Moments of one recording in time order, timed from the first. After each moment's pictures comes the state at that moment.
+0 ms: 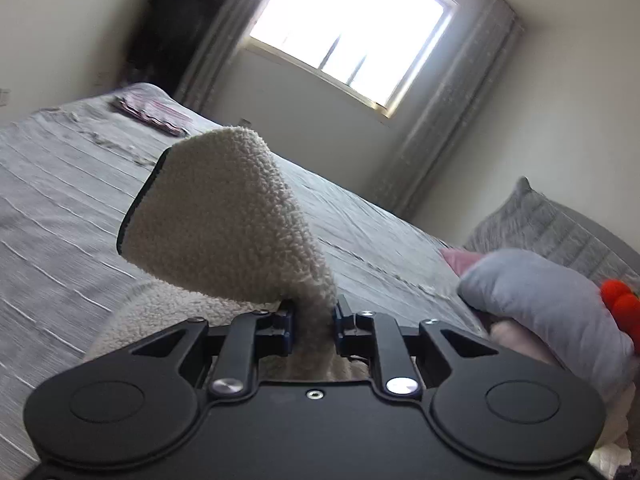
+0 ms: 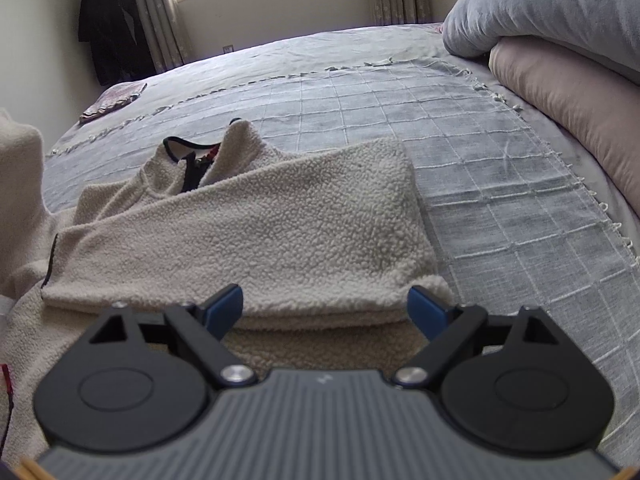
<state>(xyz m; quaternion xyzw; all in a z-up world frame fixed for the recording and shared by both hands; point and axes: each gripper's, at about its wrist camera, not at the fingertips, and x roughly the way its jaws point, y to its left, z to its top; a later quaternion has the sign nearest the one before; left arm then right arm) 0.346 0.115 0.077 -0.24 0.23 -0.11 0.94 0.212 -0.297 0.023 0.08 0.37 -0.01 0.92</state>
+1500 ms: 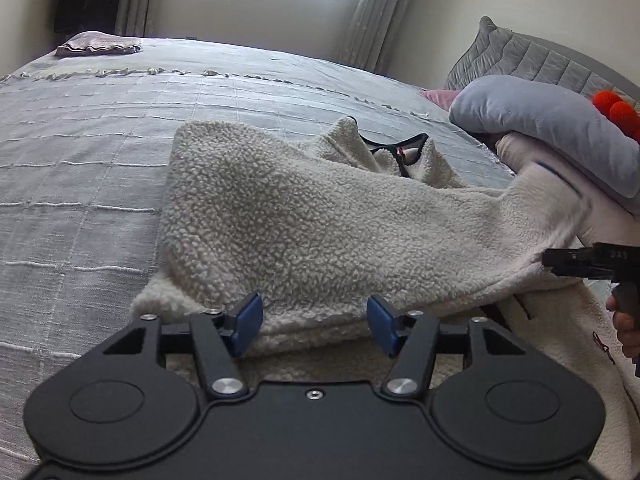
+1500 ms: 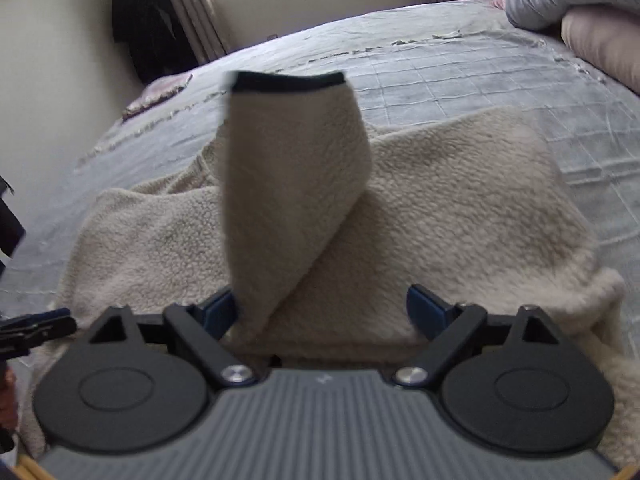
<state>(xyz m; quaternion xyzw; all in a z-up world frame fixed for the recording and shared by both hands) 0.285 0.112 -0.048 -0.09 0.35 -0.18 0.92 0.248 -0.251 -0.011 0.14 0.38 0.07 0.91</state>
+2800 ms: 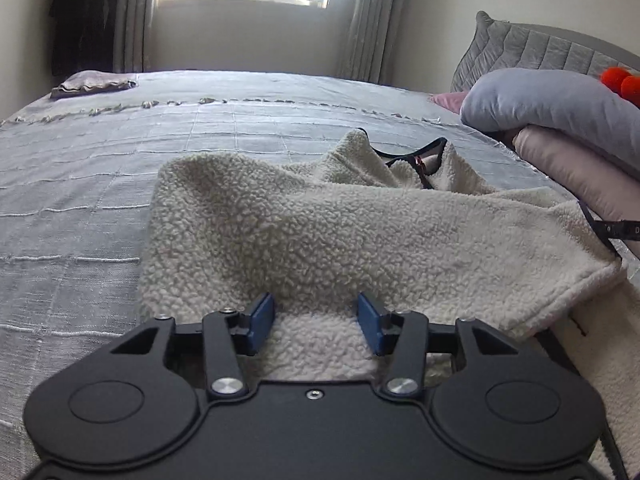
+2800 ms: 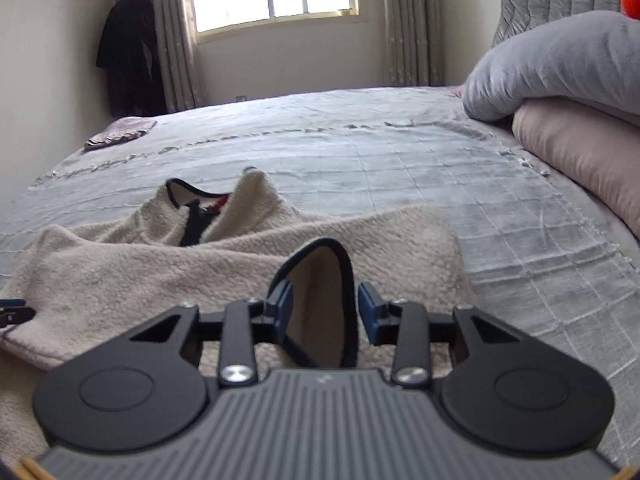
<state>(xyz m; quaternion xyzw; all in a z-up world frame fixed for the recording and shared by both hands) 0.322 0.085 -0.068 -0.03 0.31 -0.15 0.94 0.257 -0.271 -0.005 0.05 0.29 -0.02 0.96</state>
